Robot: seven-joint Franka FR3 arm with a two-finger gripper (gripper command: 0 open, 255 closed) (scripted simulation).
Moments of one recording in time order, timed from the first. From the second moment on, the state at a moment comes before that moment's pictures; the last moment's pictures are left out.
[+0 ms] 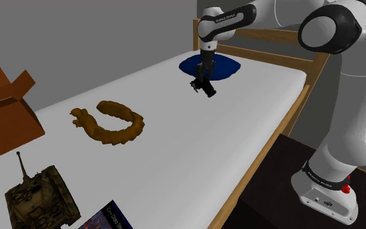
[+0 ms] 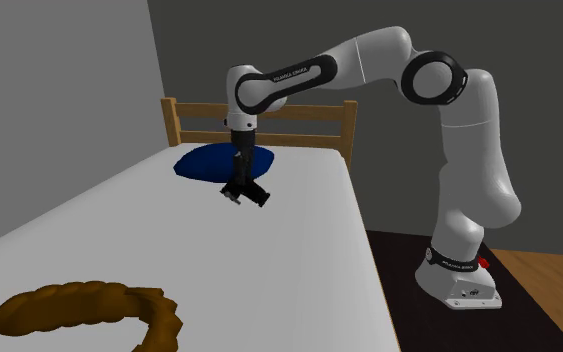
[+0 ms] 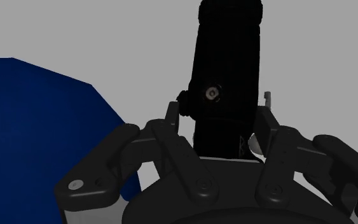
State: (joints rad) arm -0.05 0.32 -0.10 -1.59 0.15 1.88 -0.17
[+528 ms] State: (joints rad) arm -0.05 0.31 -0.10 -1.50 0.14 1.78 -0.16
